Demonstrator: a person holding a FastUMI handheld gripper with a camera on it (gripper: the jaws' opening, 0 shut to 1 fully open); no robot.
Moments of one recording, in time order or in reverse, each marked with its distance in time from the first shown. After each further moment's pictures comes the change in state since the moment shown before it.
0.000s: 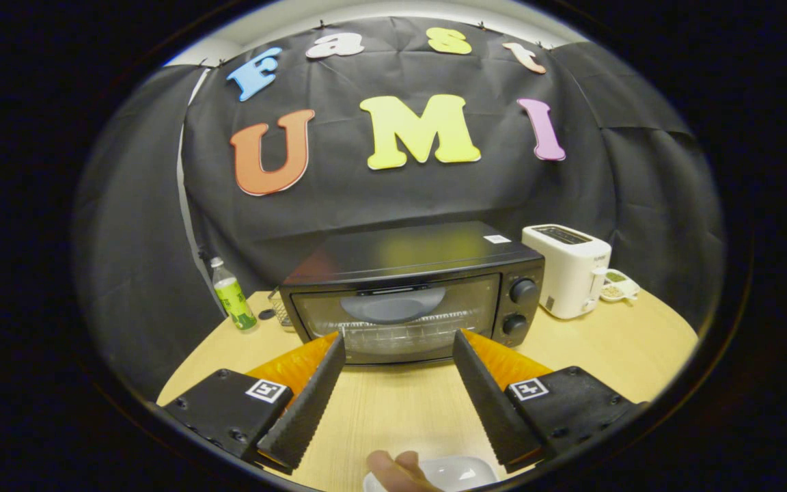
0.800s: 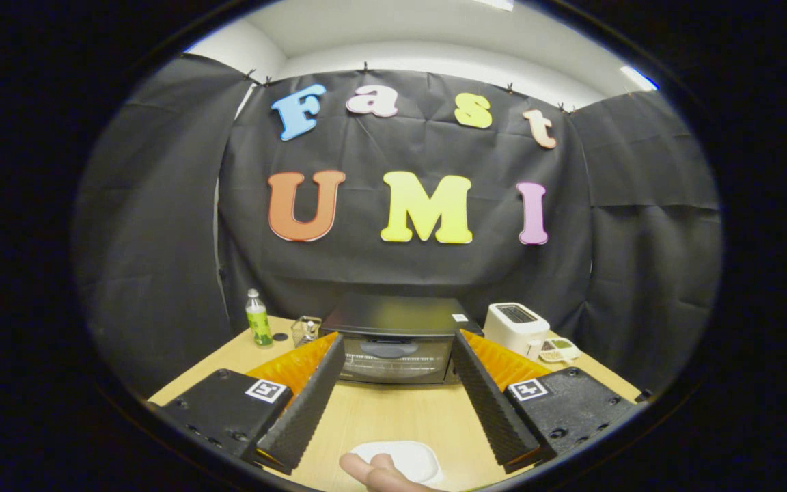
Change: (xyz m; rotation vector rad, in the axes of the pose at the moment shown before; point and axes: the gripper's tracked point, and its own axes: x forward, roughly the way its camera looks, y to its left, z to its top) arm -0.178 0.016 0.092 -0.161 -0.221 -0.014
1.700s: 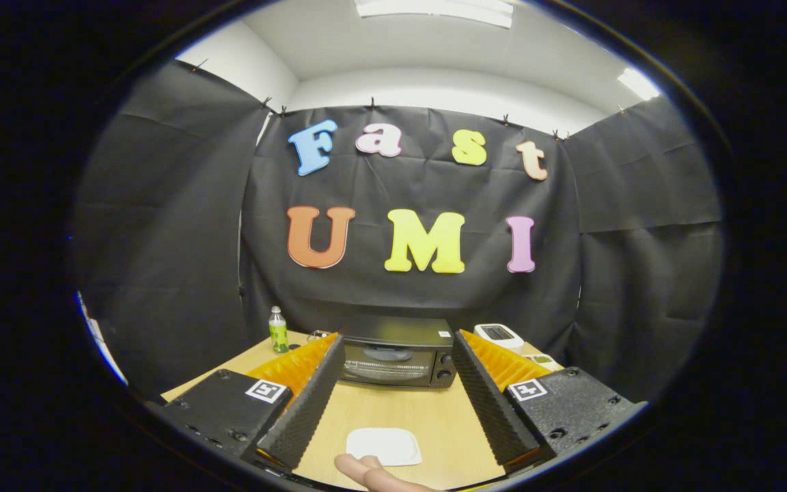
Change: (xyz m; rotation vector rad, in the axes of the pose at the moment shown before) arm -0.123 -0.018 0.034 -0.015 -0.149 0.028
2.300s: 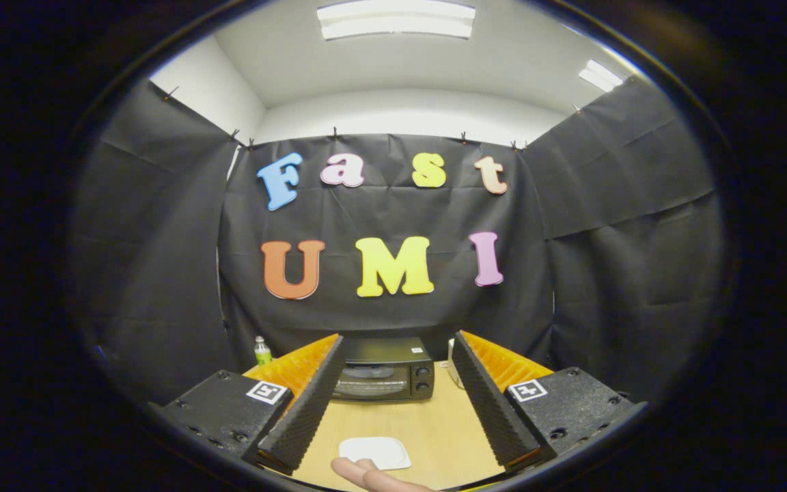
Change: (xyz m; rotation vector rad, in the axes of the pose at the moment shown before) arm -0.044 -0.052 0.022 0.090 -0.062 -0.111
